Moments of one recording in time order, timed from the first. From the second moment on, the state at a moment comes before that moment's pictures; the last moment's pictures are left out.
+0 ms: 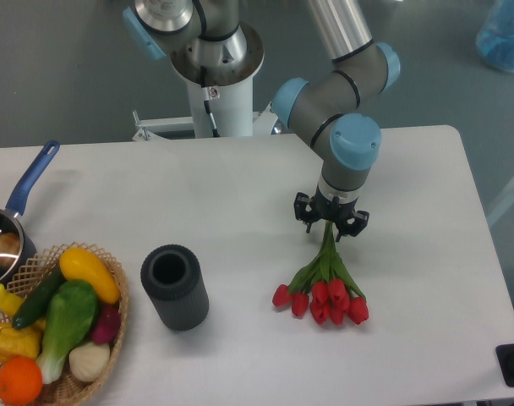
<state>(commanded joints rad) 2.67 -1.95 -1.91 -0.83 1.50 0.99</state>
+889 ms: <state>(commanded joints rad) 2.68 -1.96 -1.89 -0.83 1.50 0.99</state>
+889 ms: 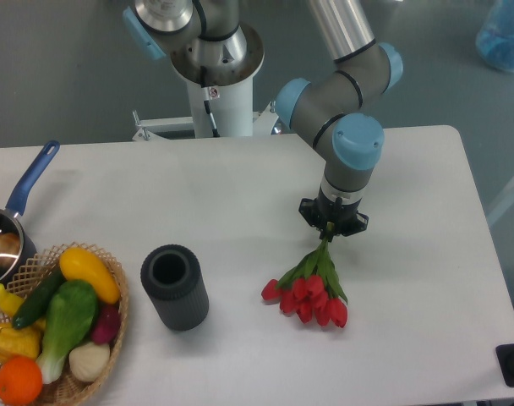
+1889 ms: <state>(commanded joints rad) 2.67 -1.85 -1.58 -0.83 1.20 0.82</state>
